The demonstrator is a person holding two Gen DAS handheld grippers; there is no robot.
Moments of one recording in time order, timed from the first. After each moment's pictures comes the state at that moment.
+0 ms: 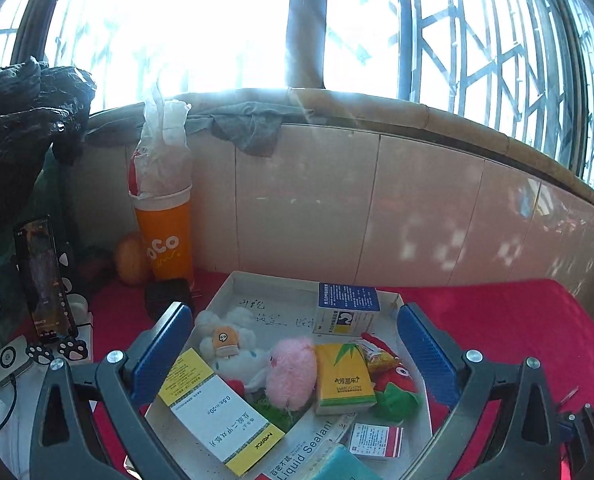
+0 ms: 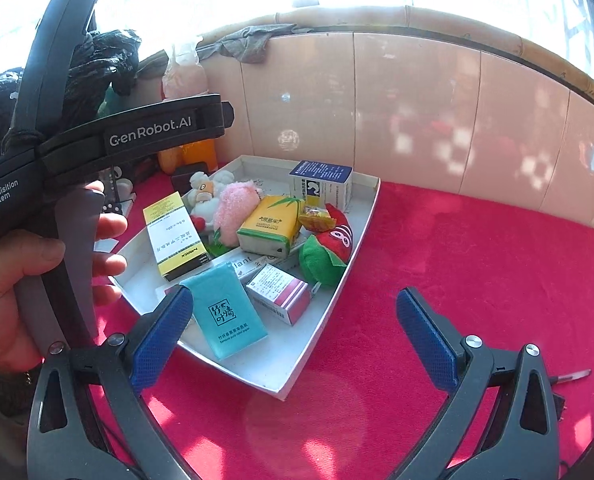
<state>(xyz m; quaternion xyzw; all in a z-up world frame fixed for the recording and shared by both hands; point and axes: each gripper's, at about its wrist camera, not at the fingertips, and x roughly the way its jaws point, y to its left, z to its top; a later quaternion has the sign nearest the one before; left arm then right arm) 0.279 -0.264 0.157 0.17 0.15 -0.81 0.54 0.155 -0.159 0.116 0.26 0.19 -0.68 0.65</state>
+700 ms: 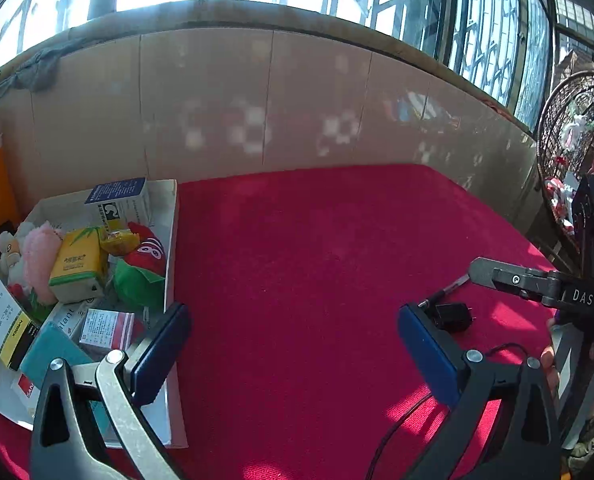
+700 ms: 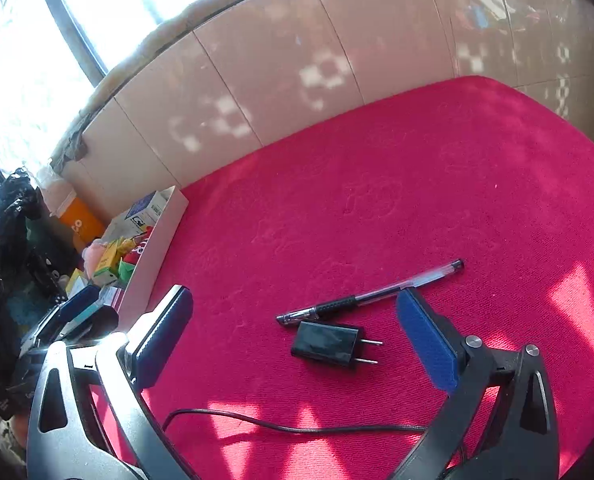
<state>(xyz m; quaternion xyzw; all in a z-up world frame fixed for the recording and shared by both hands) 0.136 -0.145 0.078 0.30 0.16 -0.89 0.32 -0.079 -0.034 0.071 0.42 0.02 -0.72 0.54</state>
